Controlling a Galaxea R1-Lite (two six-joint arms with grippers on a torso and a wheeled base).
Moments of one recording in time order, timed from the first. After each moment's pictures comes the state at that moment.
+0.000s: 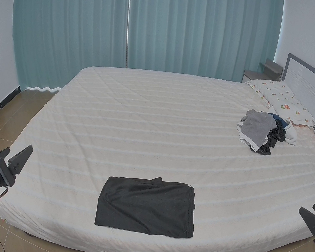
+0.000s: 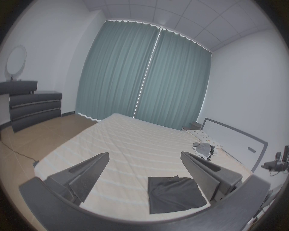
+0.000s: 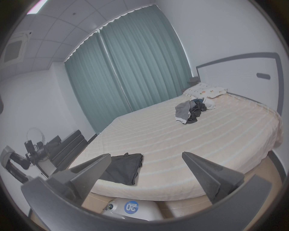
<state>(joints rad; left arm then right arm) -0.09 1.01 -0.16 -0.77 0.03 -0.28 0.07 0.64 -0.27 -0.14 0.16 0.29</state>
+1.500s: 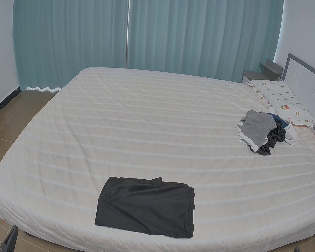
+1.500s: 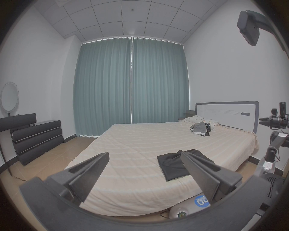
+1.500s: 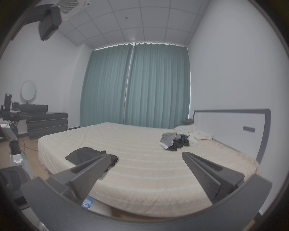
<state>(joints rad) 0.00 0.01 -0.02 0.01 -0.10 0.02 0.00 0.01 -0.02 -0.02 0.08 -0.09</state>
